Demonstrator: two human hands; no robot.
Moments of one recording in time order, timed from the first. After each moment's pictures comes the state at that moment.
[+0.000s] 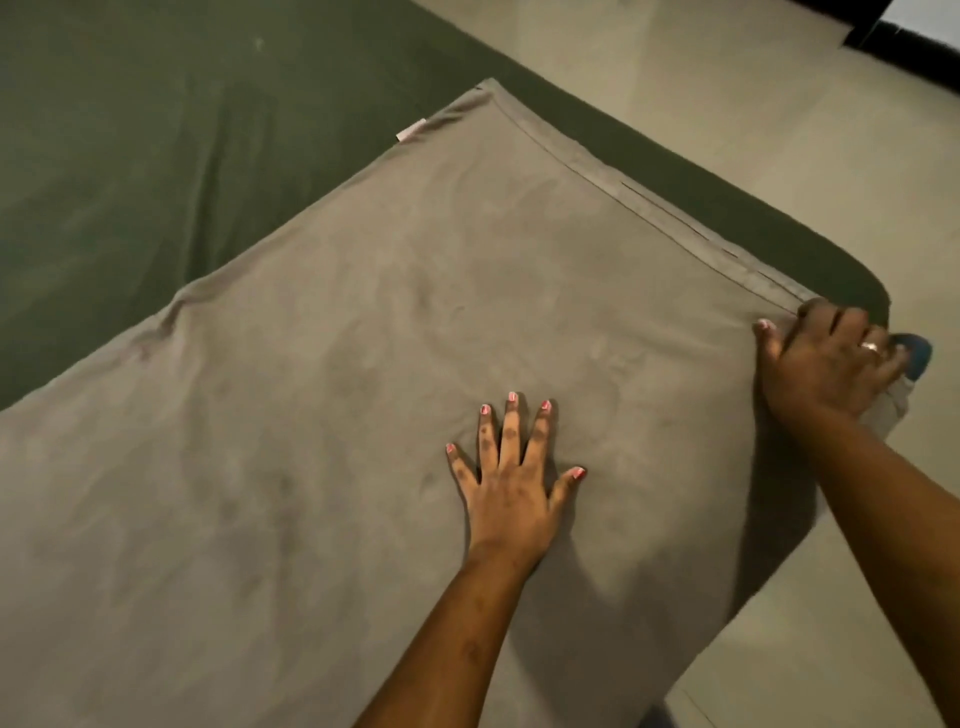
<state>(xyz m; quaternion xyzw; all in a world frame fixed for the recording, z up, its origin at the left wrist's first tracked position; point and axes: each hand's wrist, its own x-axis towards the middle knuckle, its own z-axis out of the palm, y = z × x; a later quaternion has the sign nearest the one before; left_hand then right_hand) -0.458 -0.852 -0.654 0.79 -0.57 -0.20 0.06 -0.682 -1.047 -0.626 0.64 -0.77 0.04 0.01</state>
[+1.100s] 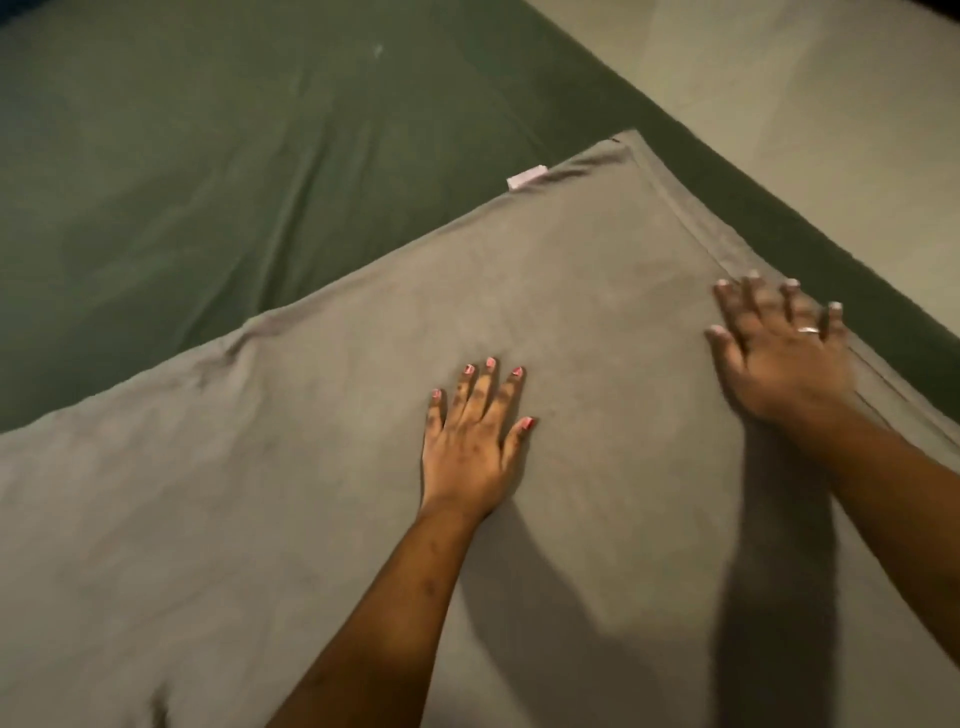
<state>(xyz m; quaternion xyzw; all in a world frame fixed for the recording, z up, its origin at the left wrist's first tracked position) -0.299 -0.968 -0.674 0.84 -0.52 -0.11 0.07 -0.522 -1.196 -0.652 0.85 -0.52 -0.08 -0.03</state>
